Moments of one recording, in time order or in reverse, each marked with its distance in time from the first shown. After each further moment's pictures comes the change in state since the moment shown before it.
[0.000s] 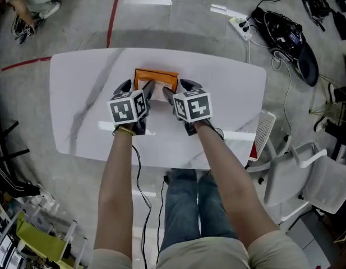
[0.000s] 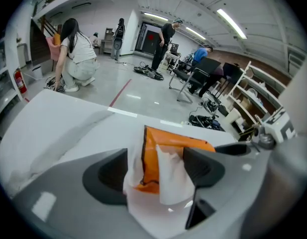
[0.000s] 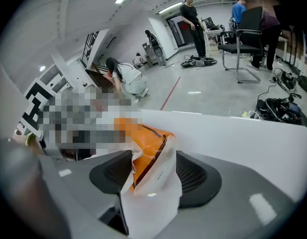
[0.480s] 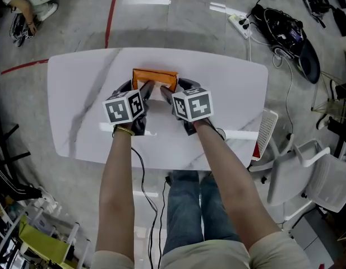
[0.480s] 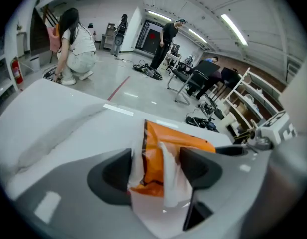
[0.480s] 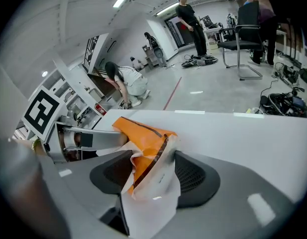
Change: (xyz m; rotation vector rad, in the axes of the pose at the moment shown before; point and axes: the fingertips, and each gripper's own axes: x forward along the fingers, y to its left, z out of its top) left arm 0.010 0.001 -0.004 -0.040 0.002 -0.060; right arm 0.009 0.003 0.002 0.023 -0.023 0.044
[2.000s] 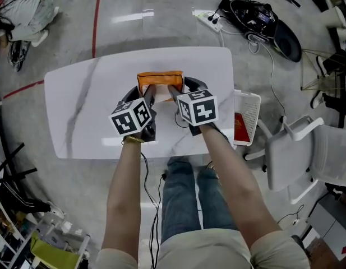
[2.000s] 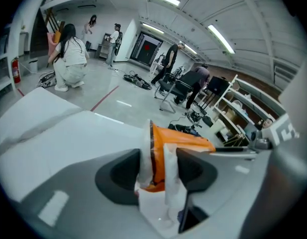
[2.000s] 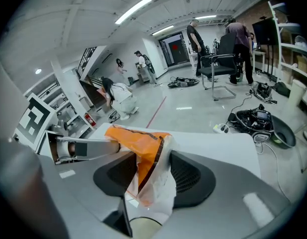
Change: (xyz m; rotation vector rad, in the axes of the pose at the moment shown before) left arm -0.067 -0.163 -0.021 0.010 -0.124 -0.073; right arm -0.178 -0.048 -0.018 0.006 -0.175 -0.165
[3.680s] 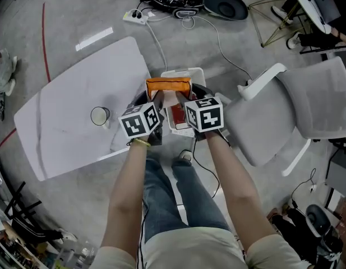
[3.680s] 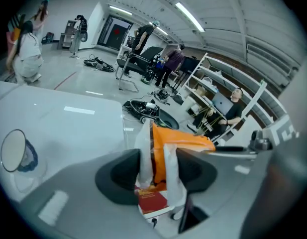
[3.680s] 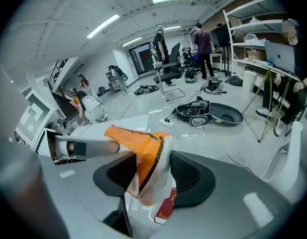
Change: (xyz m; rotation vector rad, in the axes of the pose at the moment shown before) left arm 0.049 -0.352 -0.190 0.206 0.157 -0.227; right arm -0.261 -0.258 -0.183 0.210 -0.079 -0.253
